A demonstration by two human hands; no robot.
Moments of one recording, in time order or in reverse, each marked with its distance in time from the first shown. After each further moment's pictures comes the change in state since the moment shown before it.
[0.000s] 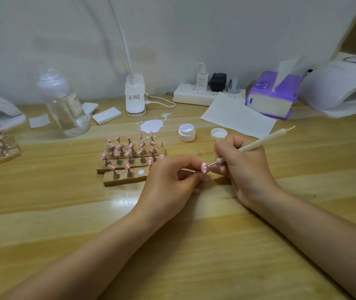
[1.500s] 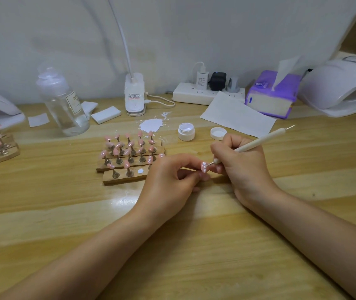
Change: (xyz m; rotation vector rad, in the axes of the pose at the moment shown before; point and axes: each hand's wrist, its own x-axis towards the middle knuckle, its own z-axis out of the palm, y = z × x) left_hand 0.000 -0.001 0.000 0.007 0.009 -0.017; right_hand -0.001 0.002 0.000 -0.056 -0.016 -0.062
